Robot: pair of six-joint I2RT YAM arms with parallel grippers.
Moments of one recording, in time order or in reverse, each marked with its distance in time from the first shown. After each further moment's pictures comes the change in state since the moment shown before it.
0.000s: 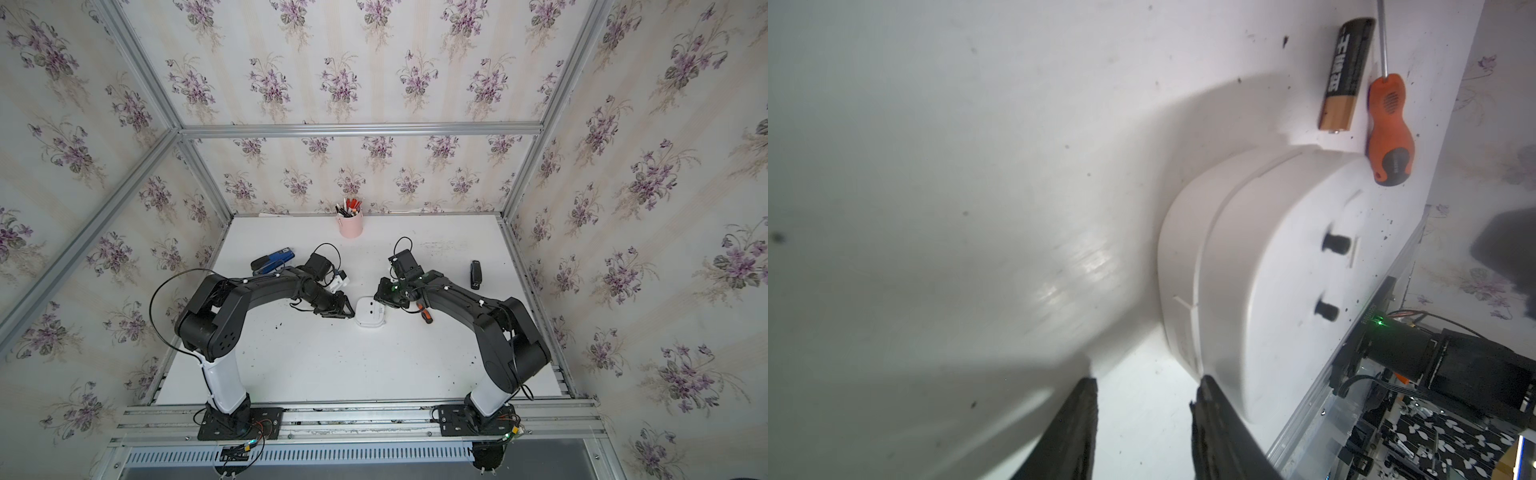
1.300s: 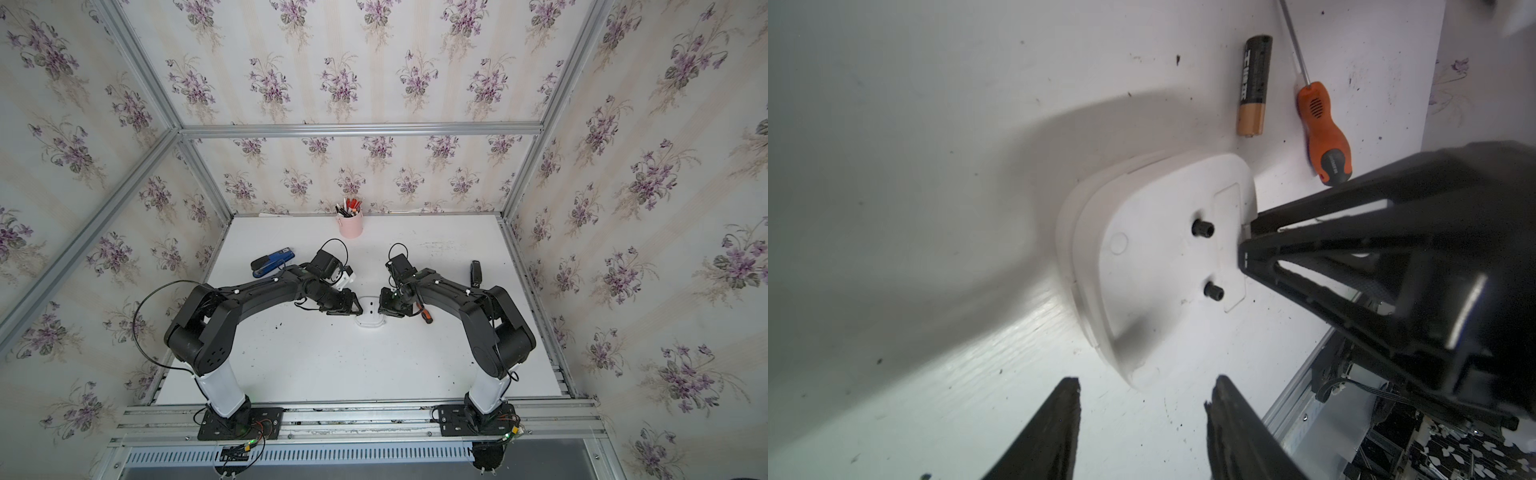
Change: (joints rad) left arm -0.100 -0.088 0.032 -0.016 -0.045 -0.093; right arm -0.004 0.100 0.010 -0.116 -0.006 -0.061
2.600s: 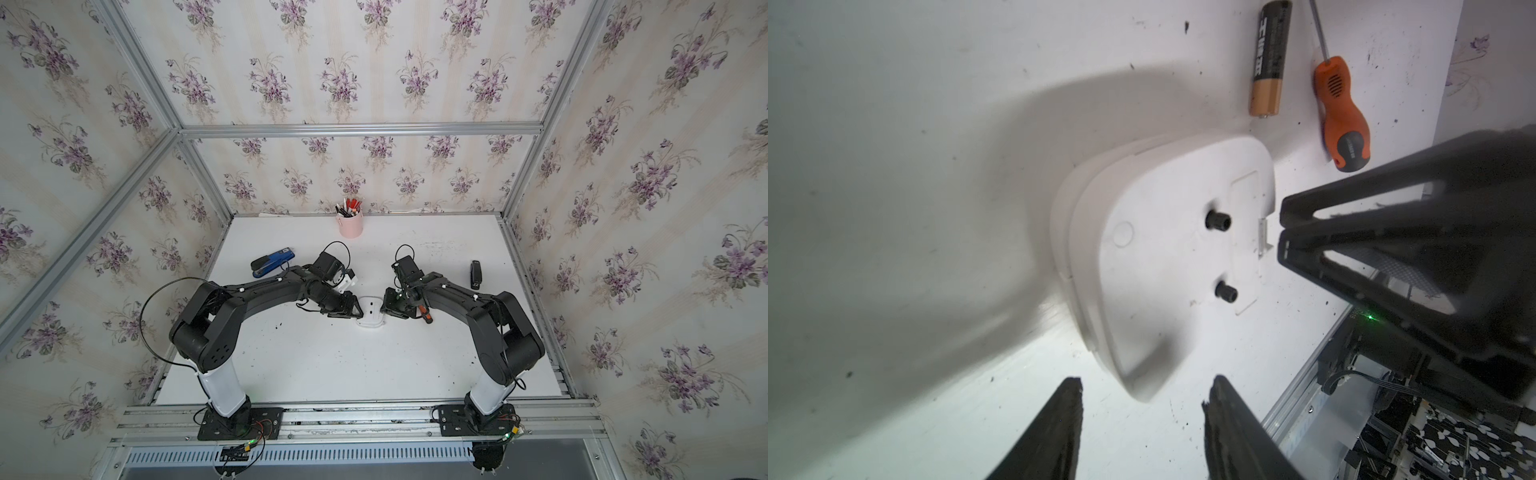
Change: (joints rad) left arm -0.008 0.026 0.006 -0.012 0.011 0.018; right arm -0.025 -0.069 -0.068 0.051 -0.019 0.026
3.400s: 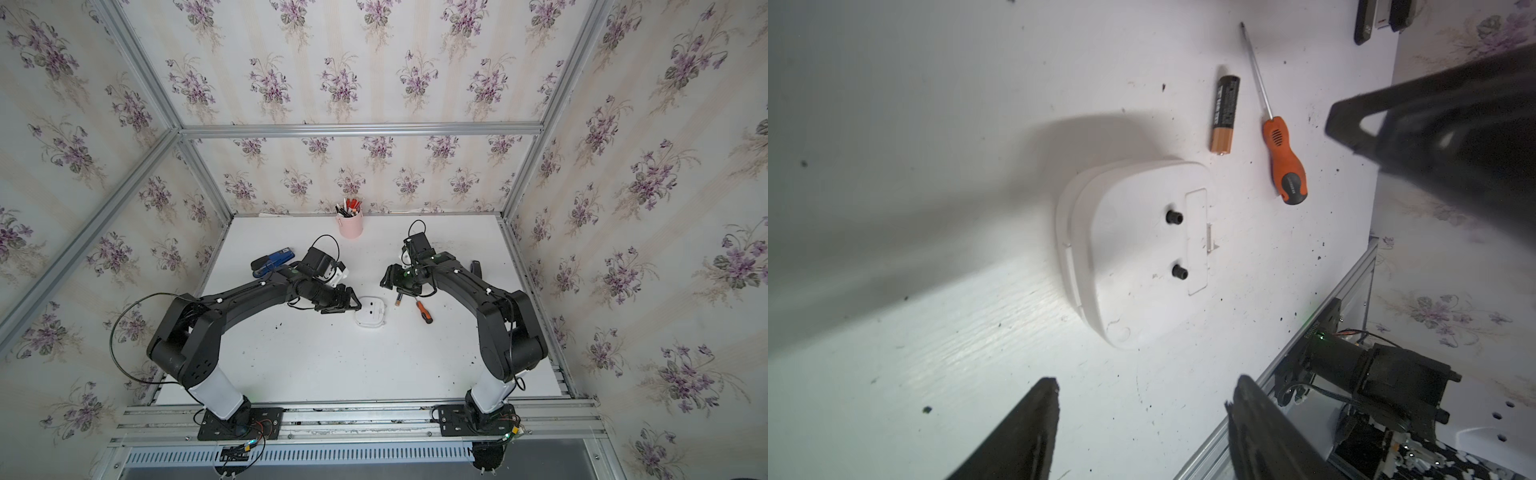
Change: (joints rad) left arm 0.022 -0.139 -0.059 0.013 -0.010 -0.157; right arm -0.145 0.040 0.218 -0.105 -0.079 -0.138
